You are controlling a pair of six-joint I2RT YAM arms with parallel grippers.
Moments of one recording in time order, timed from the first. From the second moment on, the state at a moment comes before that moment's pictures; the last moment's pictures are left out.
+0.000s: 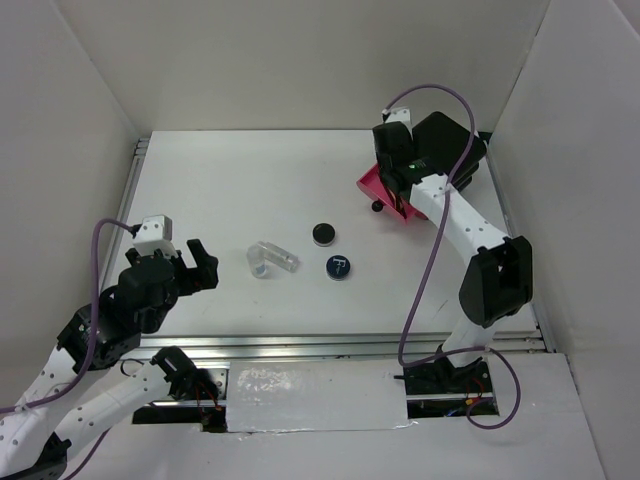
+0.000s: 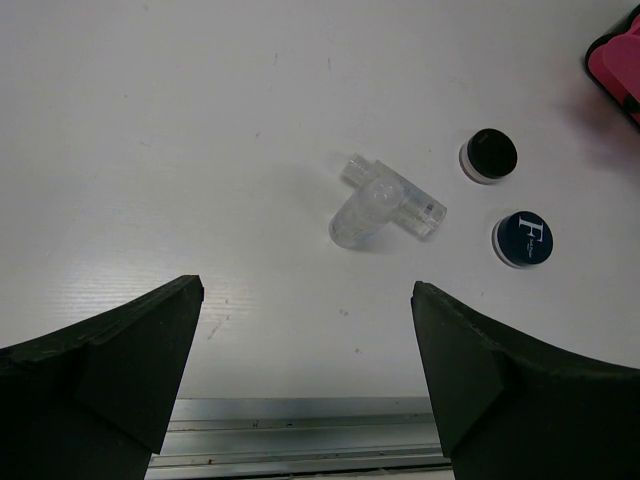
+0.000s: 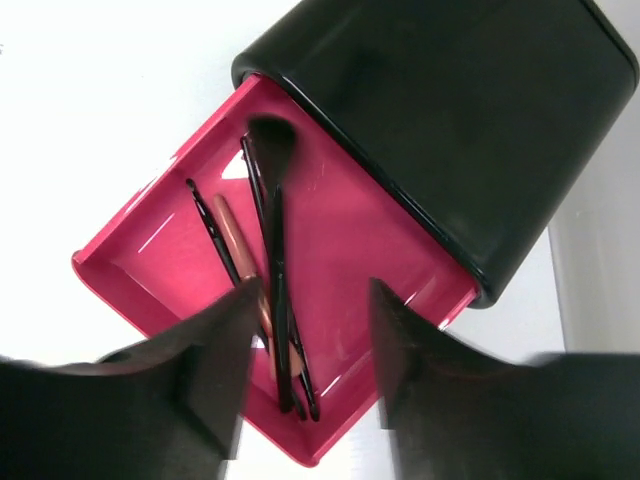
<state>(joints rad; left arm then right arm) -0.70 0.55 0.94 -0.90 -0.58 -0.56 0.39 1.69 1.52 -0.46 0.60 0.06</state>
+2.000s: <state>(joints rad) -0.72 0.55 0.94 -0.90 -0.59 -0.56 0.71 2.10 1.50 -0.44 1.24 -0.20</state>
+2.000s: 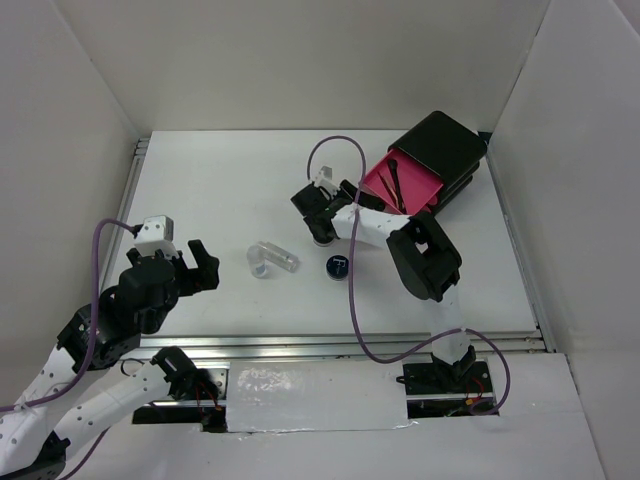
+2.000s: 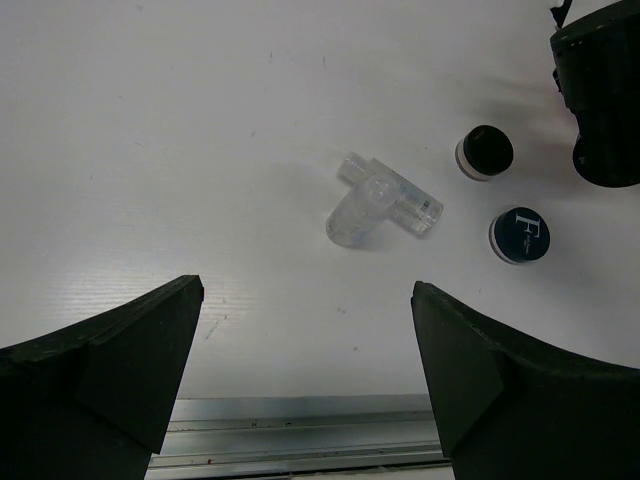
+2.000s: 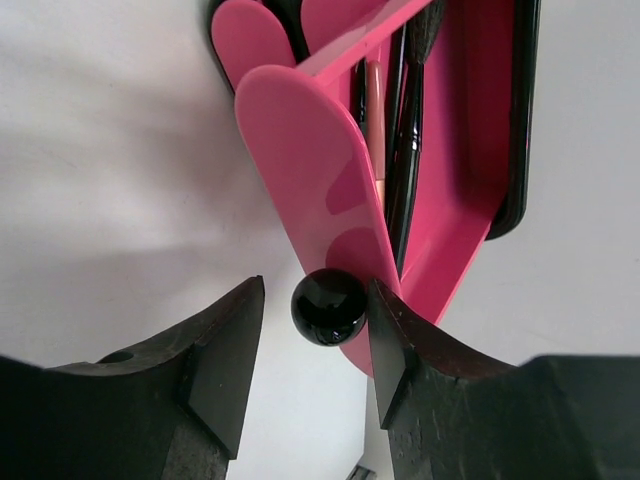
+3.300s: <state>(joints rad) -0.72 0.52 0.94 -0.90 -0.59 -0.56 0.63 1.98 1.49 -0.40 1.21 -0.24</state>
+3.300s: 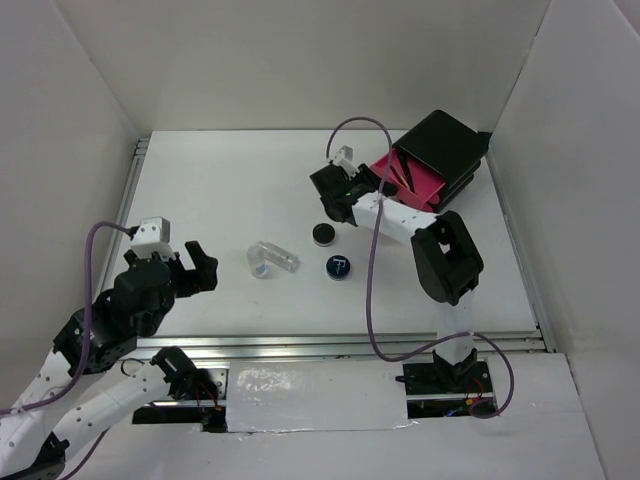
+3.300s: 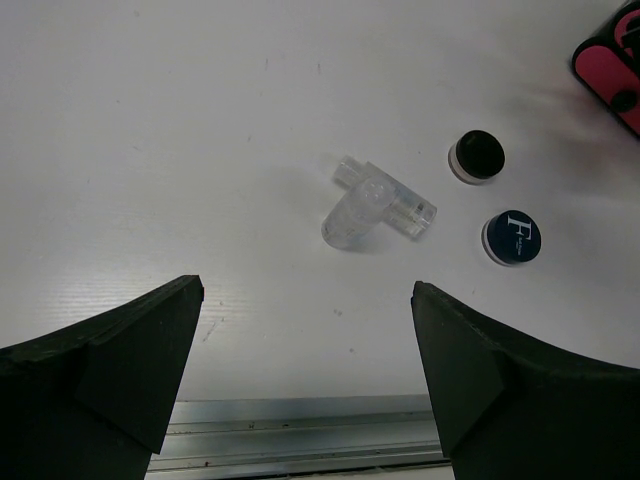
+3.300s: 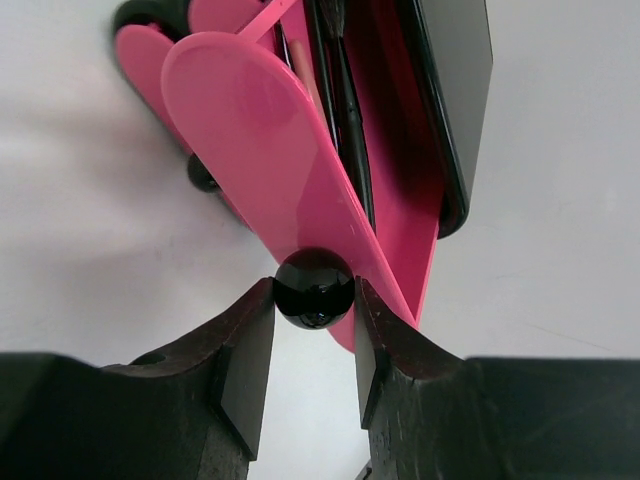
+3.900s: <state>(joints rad) -0.73 0.52 0.94 -0.90 -0.59 -0.56 0.47 2.00 1.47 -0.11 1.13 -0.47</state>
